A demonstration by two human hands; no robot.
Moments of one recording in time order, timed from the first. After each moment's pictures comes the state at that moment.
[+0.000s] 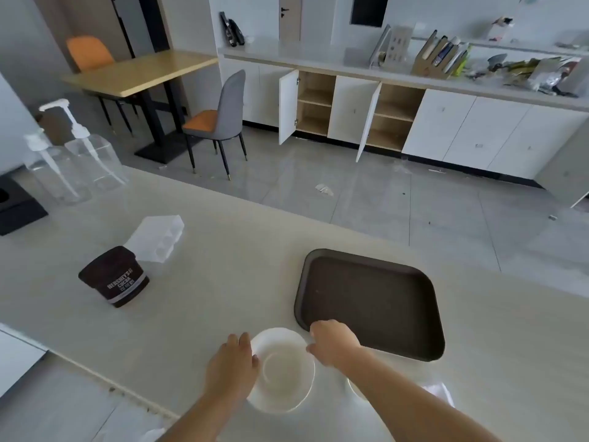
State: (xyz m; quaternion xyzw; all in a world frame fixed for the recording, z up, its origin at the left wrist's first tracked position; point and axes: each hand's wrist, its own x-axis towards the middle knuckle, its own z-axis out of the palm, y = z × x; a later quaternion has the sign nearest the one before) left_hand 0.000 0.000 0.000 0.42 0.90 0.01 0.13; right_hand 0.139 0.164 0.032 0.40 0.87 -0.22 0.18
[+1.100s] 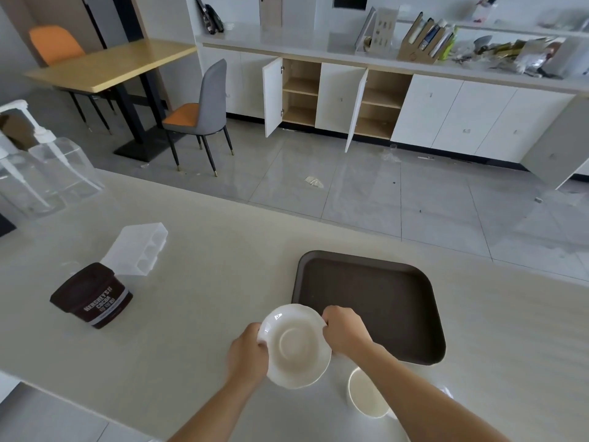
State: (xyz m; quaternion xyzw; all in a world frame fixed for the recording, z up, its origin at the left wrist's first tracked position) left_hand -0.005 0.058 0.008 0.27 0.87 0.31 0.28; right_hand 0.137 0.207 0.037 0.50 0.80 -0.31 0.10
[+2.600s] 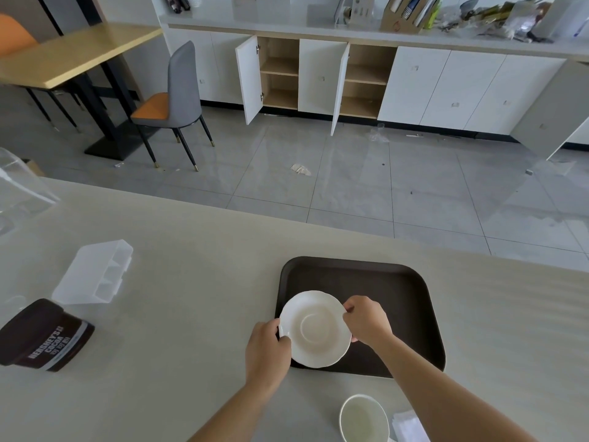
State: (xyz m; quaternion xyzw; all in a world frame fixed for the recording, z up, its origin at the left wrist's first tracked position) left_hand 0.019 0.146 0.001 0.32 0.85 0.31 0.28; right_hand 0.165 0.296 0.001 0.60 0.72 -0.34 0.03
